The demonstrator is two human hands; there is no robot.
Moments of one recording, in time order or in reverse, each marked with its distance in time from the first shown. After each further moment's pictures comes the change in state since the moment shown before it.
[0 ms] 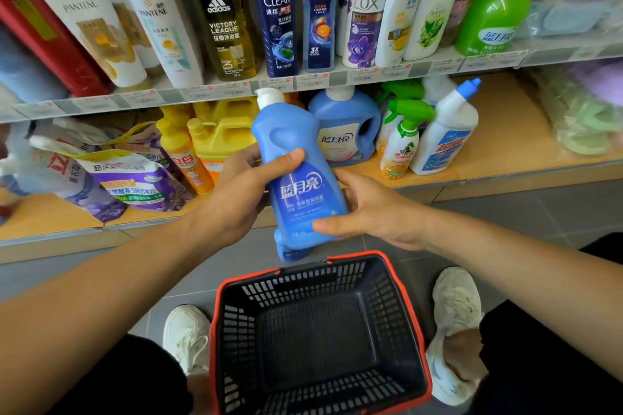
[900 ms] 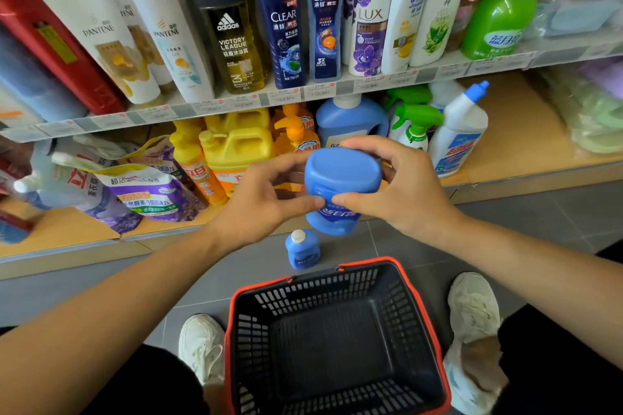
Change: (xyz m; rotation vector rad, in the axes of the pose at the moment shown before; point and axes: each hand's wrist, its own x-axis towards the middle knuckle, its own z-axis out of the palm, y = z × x) left_hand 0.001 -0.001 -0.010 0.514 -0.220 0.381; right_hand -0.005 -0.019 -0.008 -0.427 0.521 -0.572
